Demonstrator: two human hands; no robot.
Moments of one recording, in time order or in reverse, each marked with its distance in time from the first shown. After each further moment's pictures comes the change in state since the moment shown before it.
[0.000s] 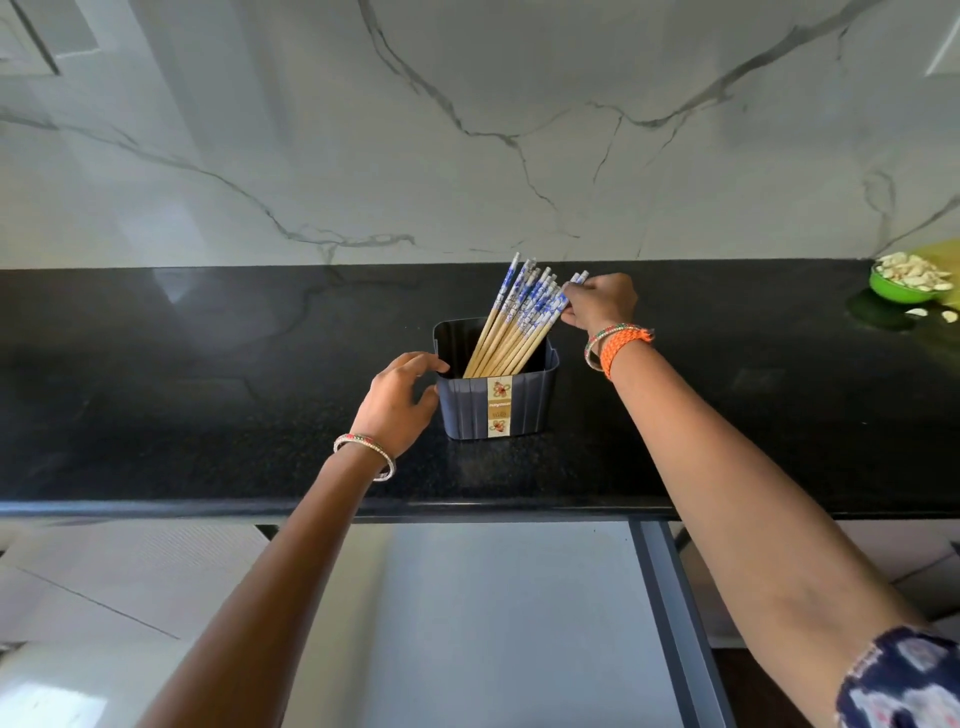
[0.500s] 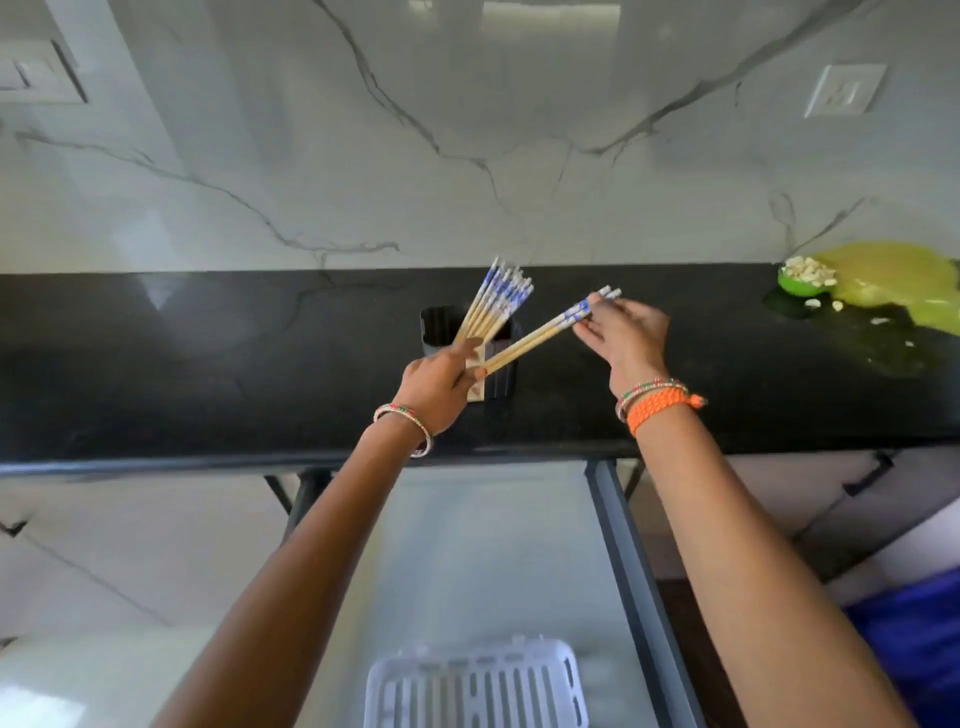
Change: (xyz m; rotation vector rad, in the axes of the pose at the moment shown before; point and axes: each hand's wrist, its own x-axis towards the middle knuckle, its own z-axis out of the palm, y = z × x) left_hand -0.076 0.095 -0.022 0.086 -0.223 0.058; right_hand -0.164 -0.014 -0.116 0.550 -0.029 0.036
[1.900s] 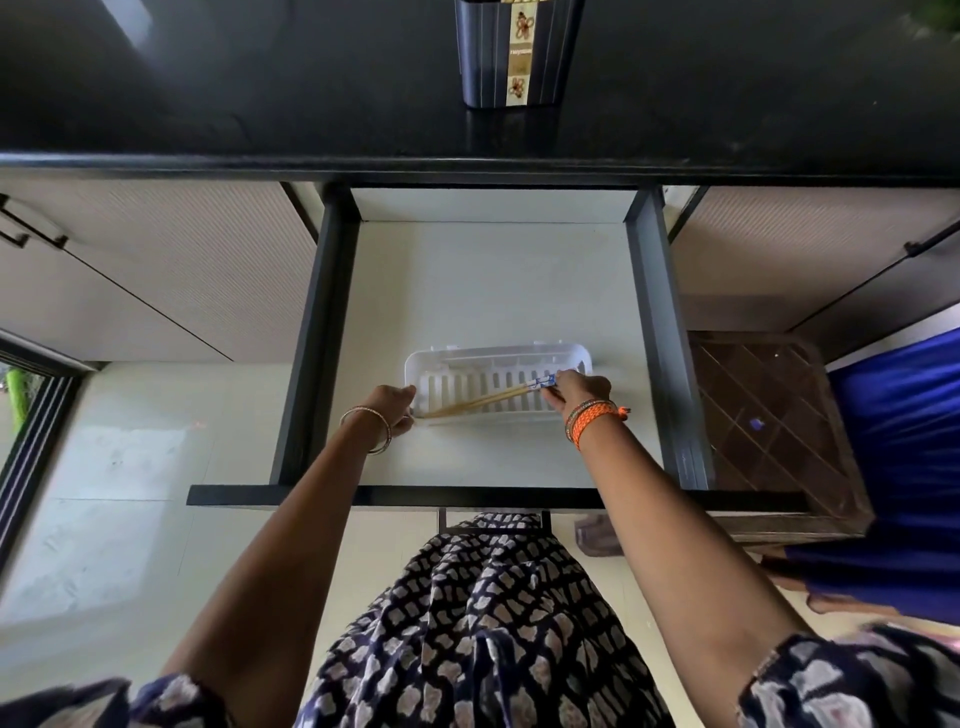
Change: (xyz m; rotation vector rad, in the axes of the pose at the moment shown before) left_hand -0.279 -0.156 0.174 -0.614 -0.247 -1.132; right_hand -0.207 0.273 -0.127 -0.262 0.303 0.742
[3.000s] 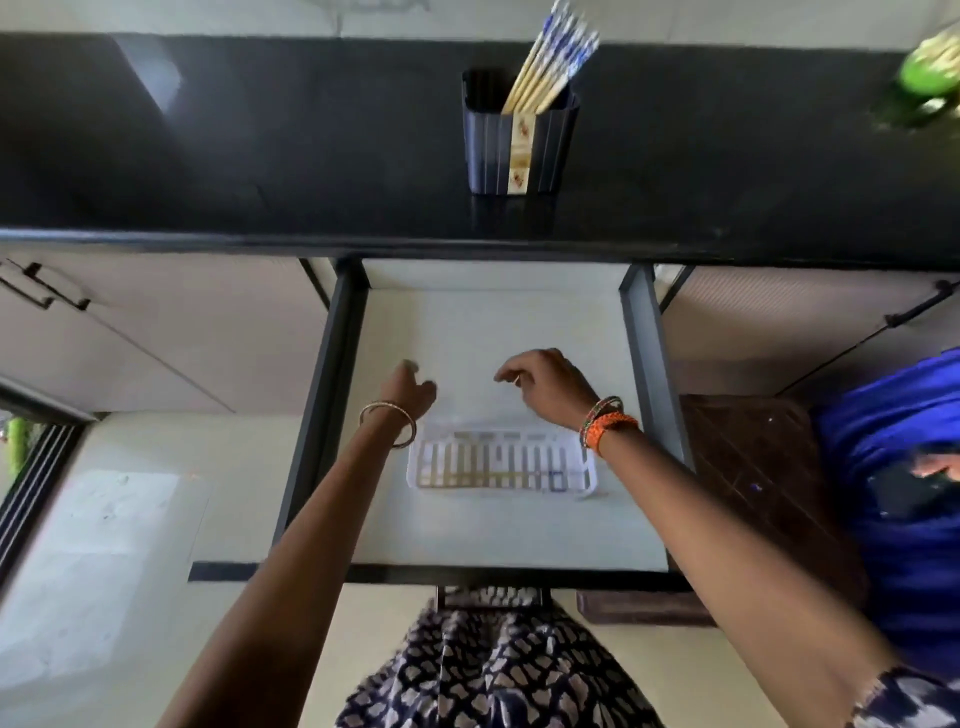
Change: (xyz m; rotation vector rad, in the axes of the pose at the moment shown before) left_hand -0.042 0.121 -0.012 0.326 0.156 0.352; right_hand -0.035 -0.098 0.038 -1.194 -0.501 -1.100
